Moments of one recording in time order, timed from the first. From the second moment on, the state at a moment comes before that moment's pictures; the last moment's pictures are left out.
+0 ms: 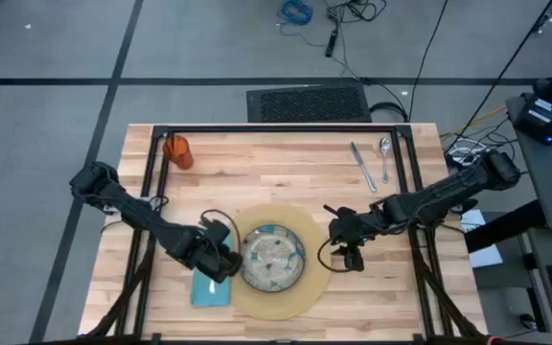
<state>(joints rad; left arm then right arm) -0.55 1.54 1.05 -0.88 -0.36 -1.45 0.33 1.28 0.80 -0.44 -0.05 0.42</state>
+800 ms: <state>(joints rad) -0.07 1.55 1.04 -0.28 -0.94 -0.30 0.01 1.28 0.80 0.04 0.52 0.33</state>
